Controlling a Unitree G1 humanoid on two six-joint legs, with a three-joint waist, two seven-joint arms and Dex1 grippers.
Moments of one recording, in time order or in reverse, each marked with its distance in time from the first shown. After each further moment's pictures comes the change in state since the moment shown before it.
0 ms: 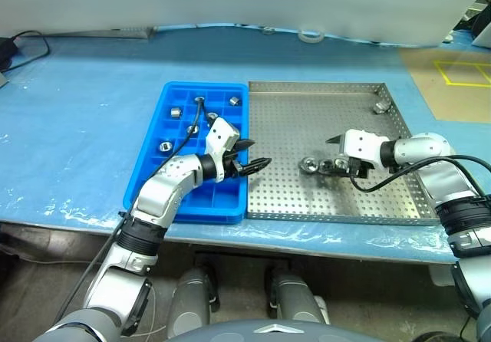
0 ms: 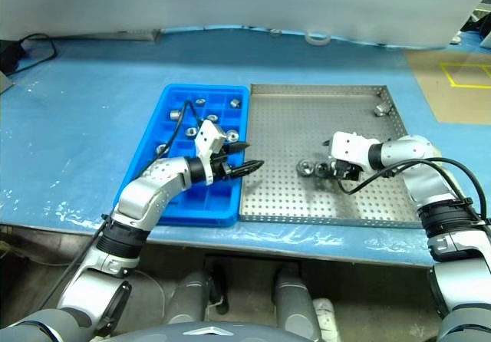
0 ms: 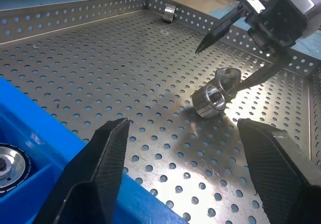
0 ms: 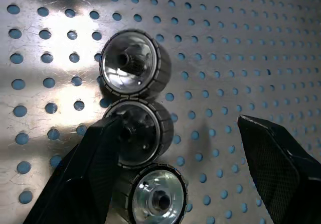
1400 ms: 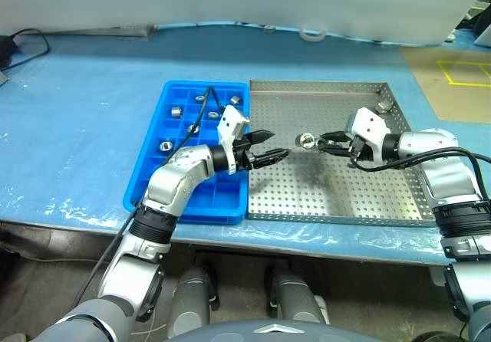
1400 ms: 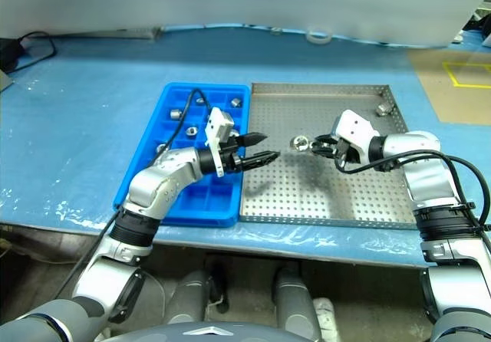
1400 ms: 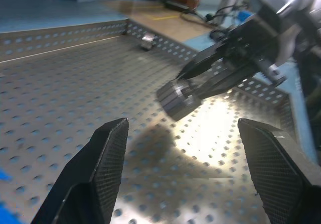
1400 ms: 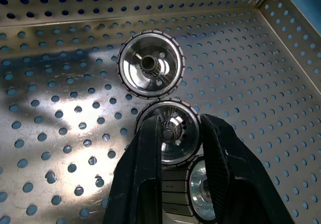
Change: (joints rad) left arm -0.102 -0.085 0.043 0.053 -0.141 0.068 -0.100; right arm 0.083 0.063 -0.163 -0.260 0.177 0.330 -0.032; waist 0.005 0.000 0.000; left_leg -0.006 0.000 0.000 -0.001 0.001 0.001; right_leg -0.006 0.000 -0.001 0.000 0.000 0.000
